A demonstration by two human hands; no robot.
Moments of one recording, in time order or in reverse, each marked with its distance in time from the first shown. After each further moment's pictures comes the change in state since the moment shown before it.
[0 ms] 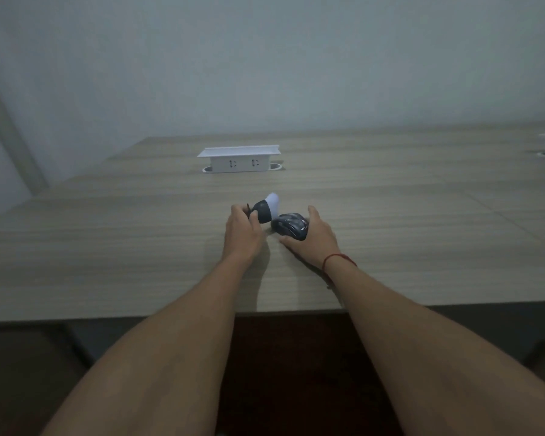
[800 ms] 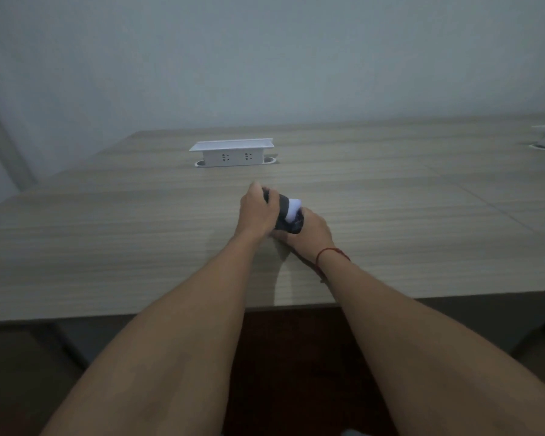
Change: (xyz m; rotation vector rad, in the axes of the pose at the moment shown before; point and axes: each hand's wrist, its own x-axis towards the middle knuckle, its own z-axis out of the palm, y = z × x) left_hand 0.009 0.040 0.018 -0.054 -0.048 0.072; right_hand -0.003 -0.002 0.005 0.008 0.005 0.043
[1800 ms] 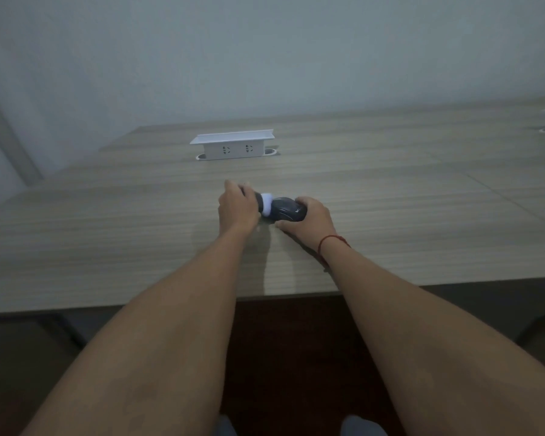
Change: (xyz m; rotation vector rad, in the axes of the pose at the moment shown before) left_hand -0.002 -0.014 -0.015 0.103 0.124 -0.162; right_hand -0.005 0.002 -0.013 0.161 0.010 -0.020
